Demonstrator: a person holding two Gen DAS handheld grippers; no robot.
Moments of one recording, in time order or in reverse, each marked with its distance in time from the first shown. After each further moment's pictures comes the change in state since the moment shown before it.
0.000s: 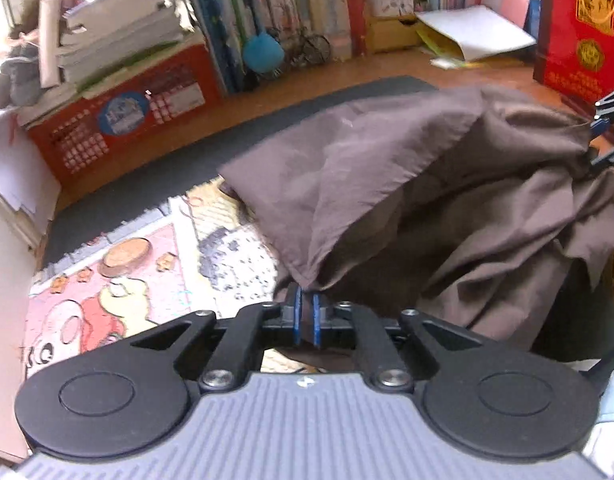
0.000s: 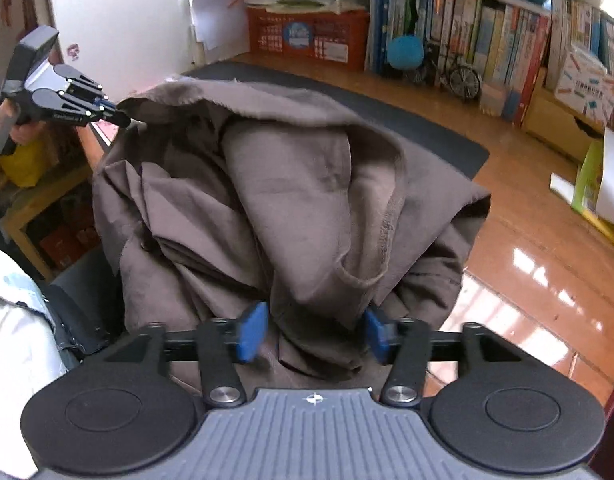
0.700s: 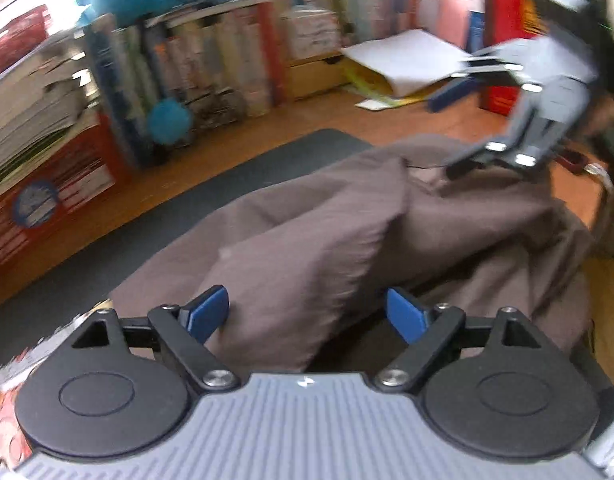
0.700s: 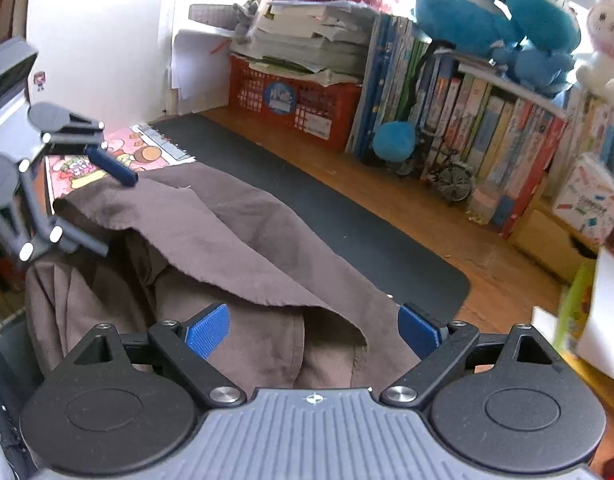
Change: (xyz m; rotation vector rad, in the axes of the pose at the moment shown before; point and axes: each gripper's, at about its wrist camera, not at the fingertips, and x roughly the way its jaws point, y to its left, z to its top) left arm 0.052 -0.069 0.074 0.156 -0.088 -0.162; right arm 0.061 -0.006 0.109 -0.089 -0.133 -0.073
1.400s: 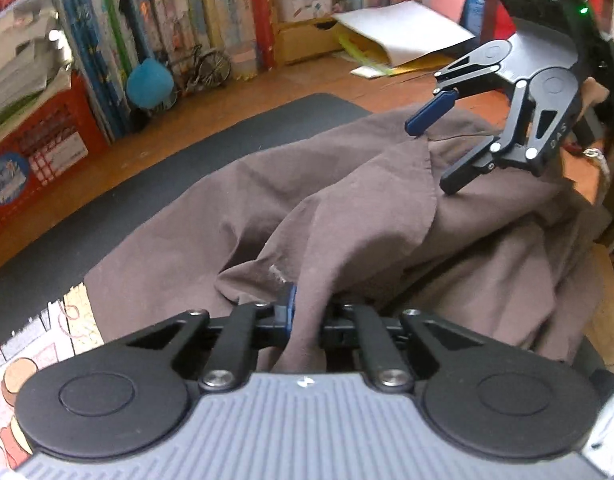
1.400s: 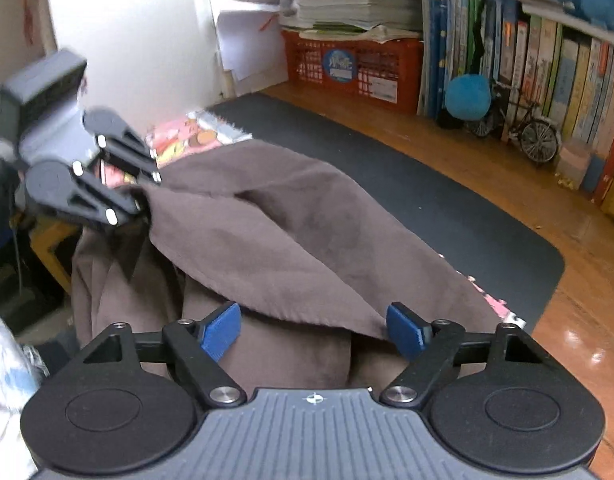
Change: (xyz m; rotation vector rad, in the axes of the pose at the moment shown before) left arm 0.017 0.030 0.001 -0.012 0.071 -0.083; right arm 0.033 -0.013 0.004 -0.015 0.091 0.246
